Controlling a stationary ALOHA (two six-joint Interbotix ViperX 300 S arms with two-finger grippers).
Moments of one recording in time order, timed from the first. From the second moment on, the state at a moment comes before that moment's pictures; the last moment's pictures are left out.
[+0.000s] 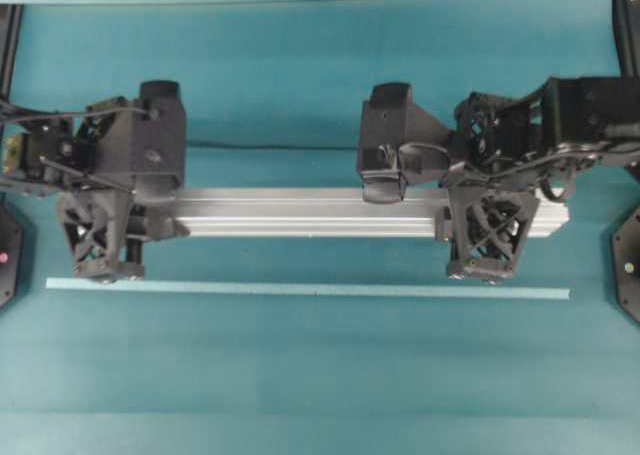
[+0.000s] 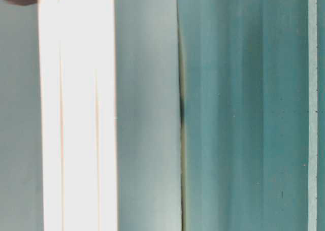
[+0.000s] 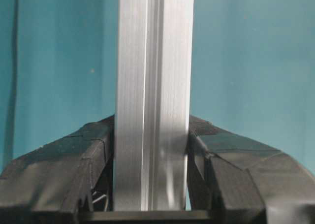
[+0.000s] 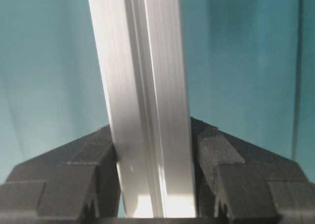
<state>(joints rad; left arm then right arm) 0.03 -0.40 0.54 0.03 0.84 -0.03 -0.03 -0.17 0.28 0.01 1.22 0.07</state>
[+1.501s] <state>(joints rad) 0.02 -0.04 0.74 0.03 0.43 -0.05 0.01 0.04 0.66 0.03 0.61 0.07</state>
